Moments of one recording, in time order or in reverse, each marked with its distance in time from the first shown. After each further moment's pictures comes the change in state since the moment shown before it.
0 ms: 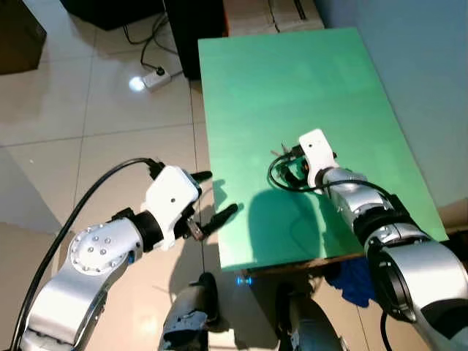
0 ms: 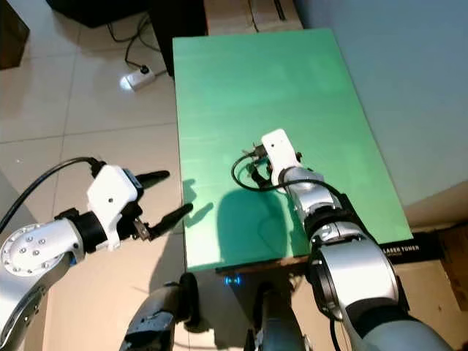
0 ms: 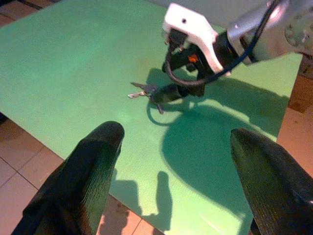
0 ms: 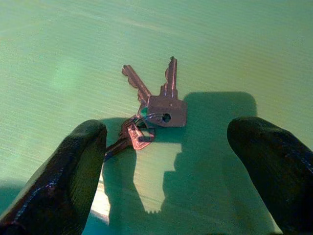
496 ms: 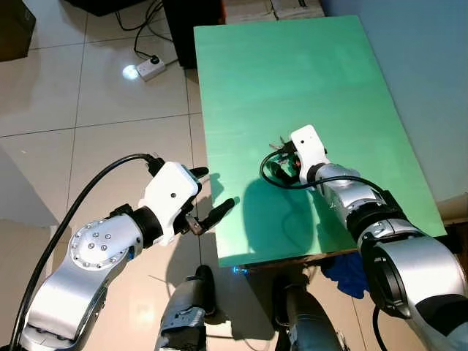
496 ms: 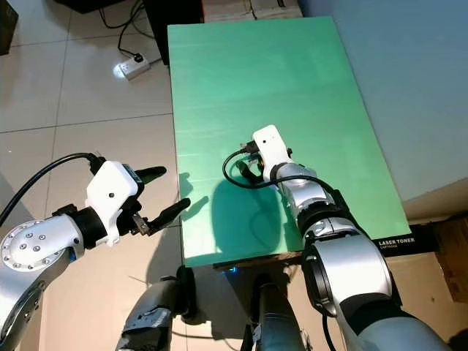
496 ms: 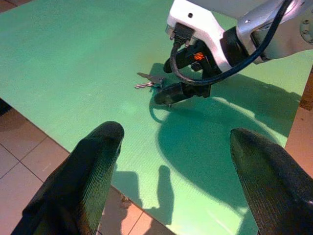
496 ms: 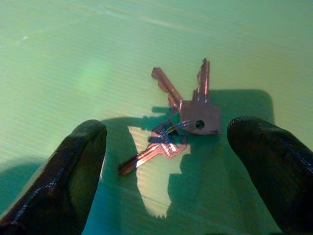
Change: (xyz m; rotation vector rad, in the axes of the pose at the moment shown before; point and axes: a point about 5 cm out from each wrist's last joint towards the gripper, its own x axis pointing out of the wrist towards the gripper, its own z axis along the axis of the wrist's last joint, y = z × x) left arm 0.001 0.005 0.003 0.009 0.015 0.043; right arm 0.004 0.011 0.011 0.008 -0.036 0.059
